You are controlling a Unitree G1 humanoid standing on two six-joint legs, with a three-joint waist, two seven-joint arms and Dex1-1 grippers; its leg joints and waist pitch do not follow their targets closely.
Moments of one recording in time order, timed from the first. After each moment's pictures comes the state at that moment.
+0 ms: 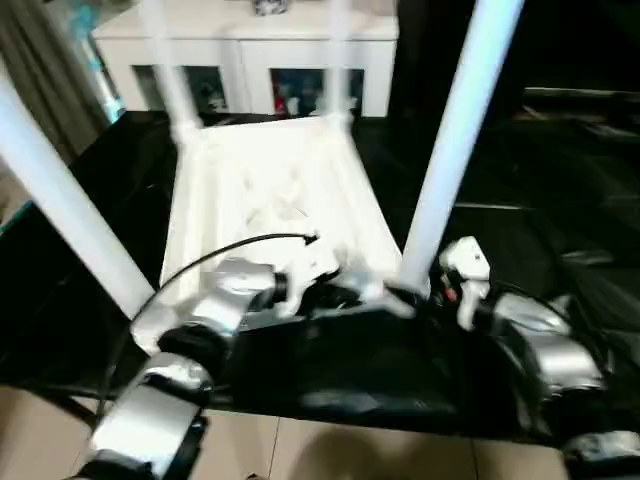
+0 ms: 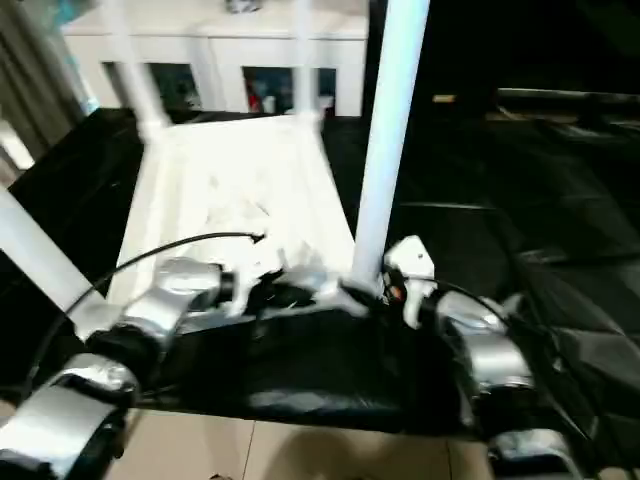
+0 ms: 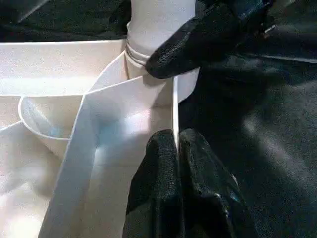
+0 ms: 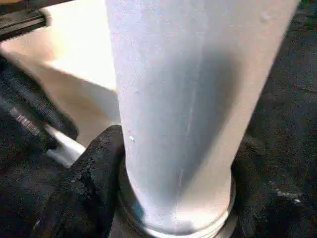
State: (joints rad) left arm -0.74 0.11 -0.21 0.97 0.08 -0.13 -1.00; right arm -0.41 -0.28 0.04 0.61 0.14 -0.01 0.69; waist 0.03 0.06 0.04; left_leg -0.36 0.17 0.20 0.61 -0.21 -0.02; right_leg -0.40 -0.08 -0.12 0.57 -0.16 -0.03
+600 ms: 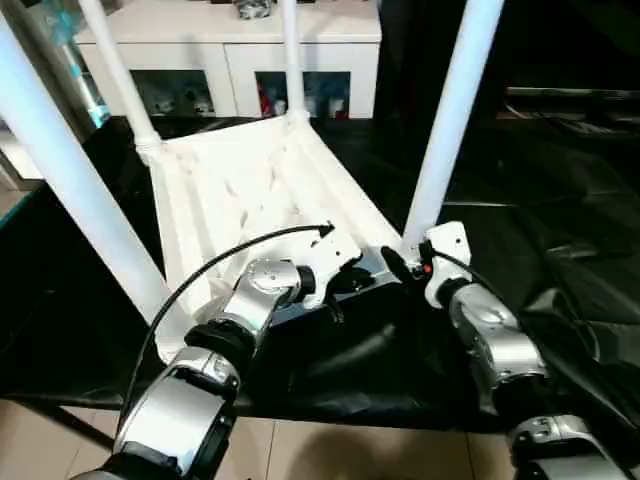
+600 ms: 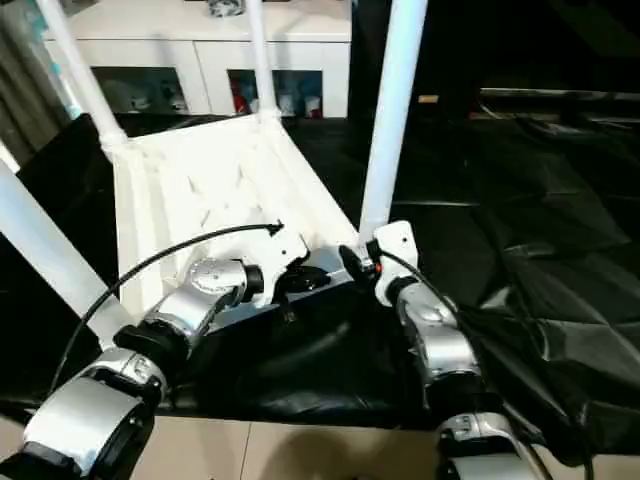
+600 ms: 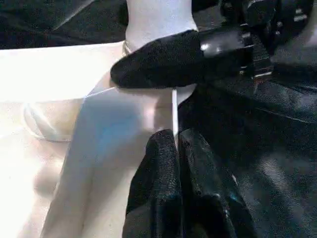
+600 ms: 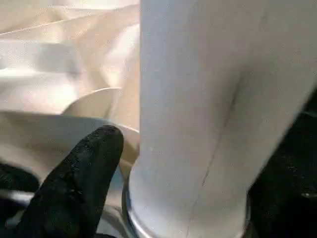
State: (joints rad) left arm -0.77 0.04 -0.20 1.01 0.11 -0.10 -0.88; right arm -0.47 -0.20 0.01 0.68 0.07 -0.05 0.50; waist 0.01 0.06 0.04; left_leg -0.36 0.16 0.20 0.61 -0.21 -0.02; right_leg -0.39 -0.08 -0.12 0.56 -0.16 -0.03
